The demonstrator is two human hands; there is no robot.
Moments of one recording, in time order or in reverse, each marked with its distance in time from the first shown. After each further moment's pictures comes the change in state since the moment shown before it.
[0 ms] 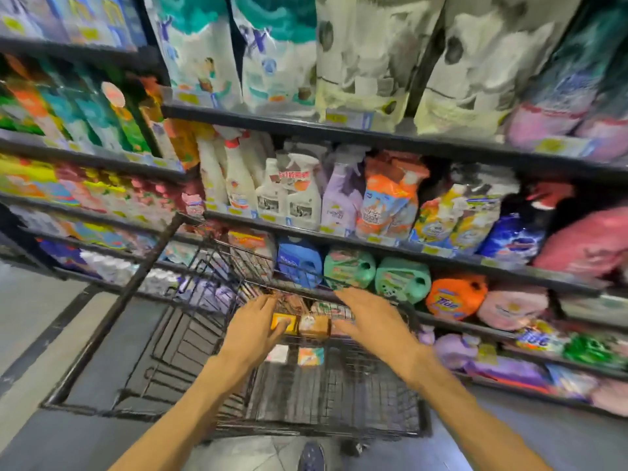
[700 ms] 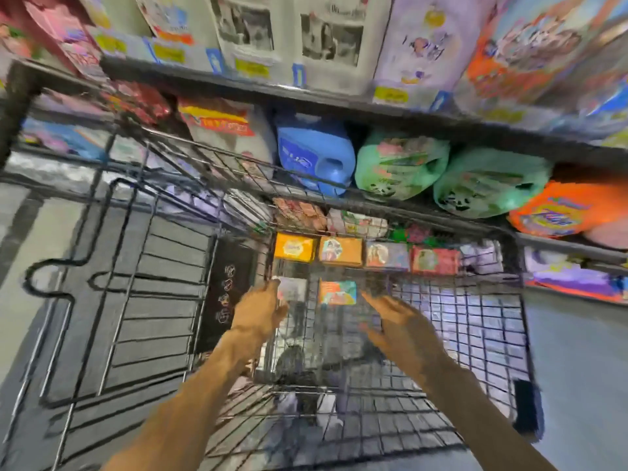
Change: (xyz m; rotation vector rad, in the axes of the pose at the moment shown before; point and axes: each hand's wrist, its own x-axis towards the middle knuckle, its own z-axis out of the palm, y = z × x) left_hand 0.096 -0.152 0.285 -0.093 -0.602 -0.305; right_hand 0.083 0.064 0.274 0.221 -0.366 0.360
